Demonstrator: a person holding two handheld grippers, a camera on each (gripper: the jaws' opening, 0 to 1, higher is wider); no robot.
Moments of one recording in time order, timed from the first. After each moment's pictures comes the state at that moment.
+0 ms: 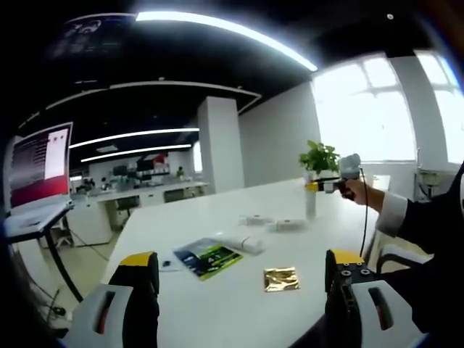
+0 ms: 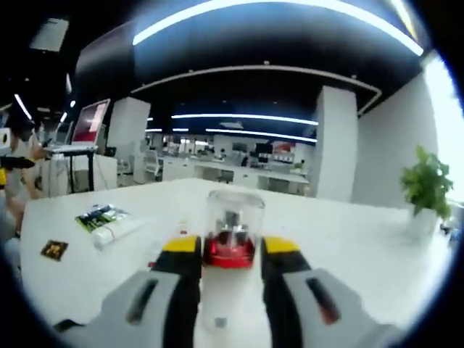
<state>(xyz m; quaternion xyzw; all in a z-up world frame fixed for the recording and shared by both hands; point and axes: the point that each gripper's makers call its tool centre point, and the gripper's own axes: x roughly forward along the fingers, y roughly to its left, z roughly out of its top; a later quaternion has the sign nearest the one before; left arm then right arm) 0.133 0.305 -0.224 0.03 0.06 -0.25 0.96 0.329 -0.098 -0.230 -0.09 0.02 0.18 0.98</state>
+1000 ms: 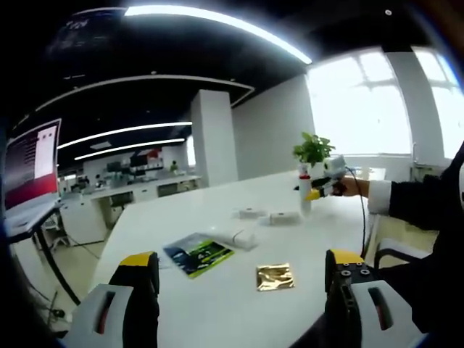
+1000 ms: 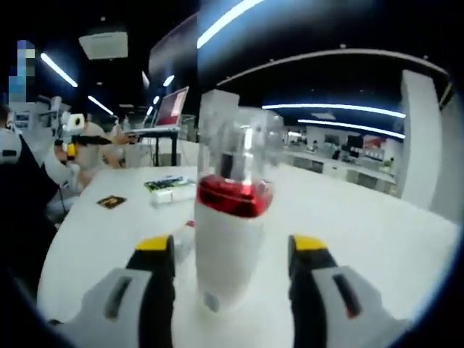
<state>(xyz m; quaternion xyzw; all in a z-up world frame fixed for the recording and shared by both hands) 0.140 0.285 -0.238 0.05 0.09 -0.27 0.96 0.328 -0.072 -0.288 -0.13 0.08 0.48 0.87</state>
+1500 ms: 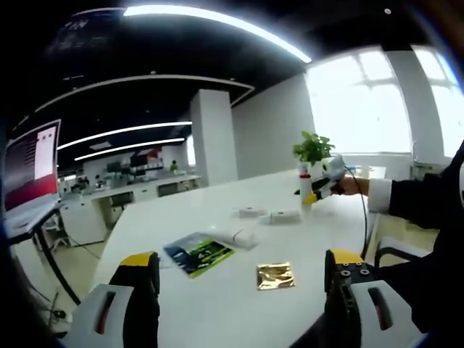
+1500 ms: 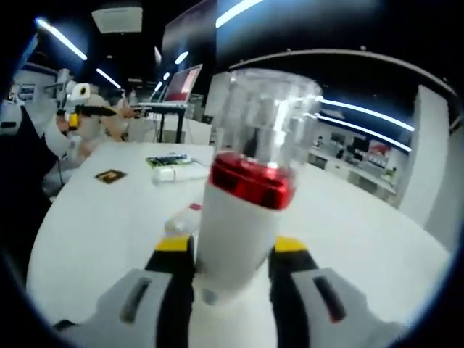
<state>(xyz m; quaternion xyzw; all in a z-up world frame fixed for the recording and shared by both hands) 0.140 0.285 -0.239 0.05 0.09 -0.27 0.96 0.324 -0.061 -0.295 -0.18 0.08 0.46 0.87</state>
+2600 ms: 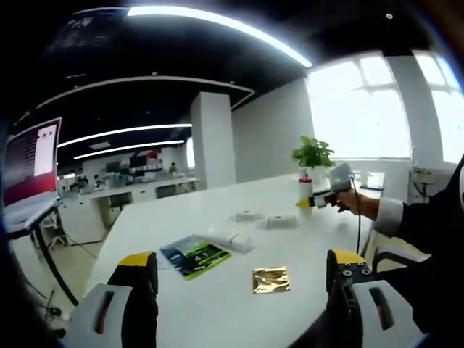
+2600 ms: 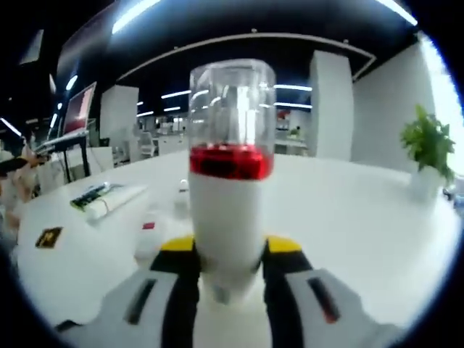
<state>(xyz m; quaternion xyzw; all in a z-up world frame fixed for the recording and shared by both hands) 0.139 0.280 -0.236 0.04 0.08 -0.27 0.96 0.327 -0.095 -0.300 -0.05 0.10 0.14 0.98</state>
